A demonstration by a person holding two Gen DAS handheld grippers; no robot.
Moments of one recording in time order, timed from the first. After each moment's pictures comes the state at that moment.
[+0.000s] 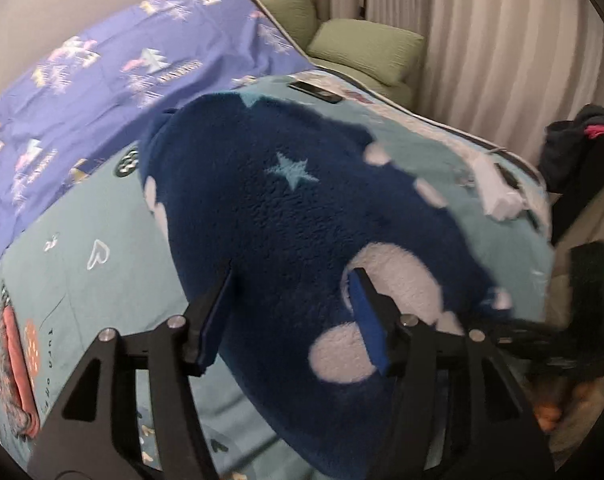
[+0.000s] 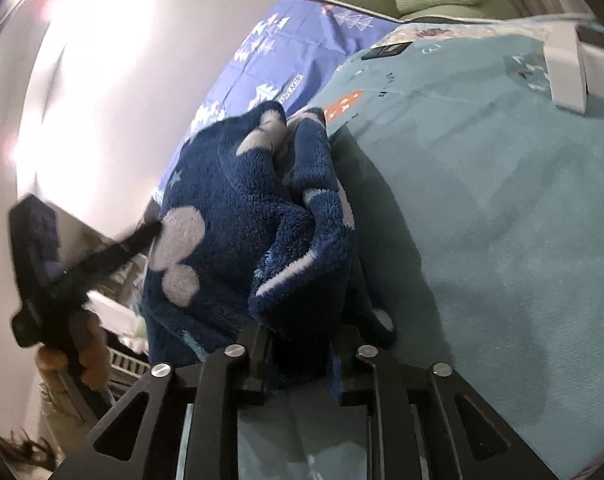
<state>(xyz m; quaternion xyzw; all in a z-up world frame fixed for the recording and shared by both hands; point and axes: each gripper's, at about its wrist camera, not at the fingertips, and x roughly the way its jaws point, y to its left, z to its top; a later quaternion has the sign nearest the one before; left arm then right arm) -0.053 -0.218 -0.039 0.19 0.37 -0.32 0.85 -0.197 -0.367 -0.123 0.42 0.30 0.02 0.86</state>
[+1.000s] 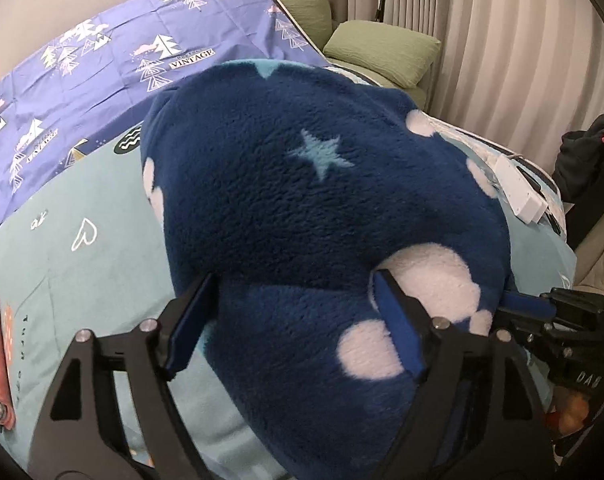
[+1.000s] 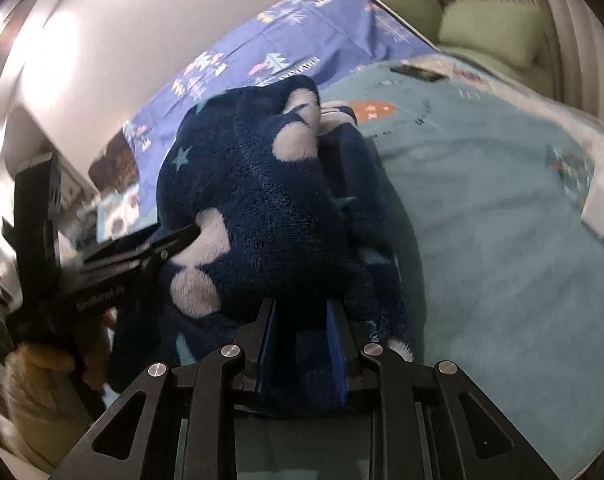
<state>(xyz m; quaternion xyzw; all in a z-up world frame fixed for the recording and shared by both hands) -0.033 -0.210 -0.082 0.16 0.37 -0.31 0.86 -0.144 -0.340 -0.094 0.24 0.37 -0.03 0.90</state>
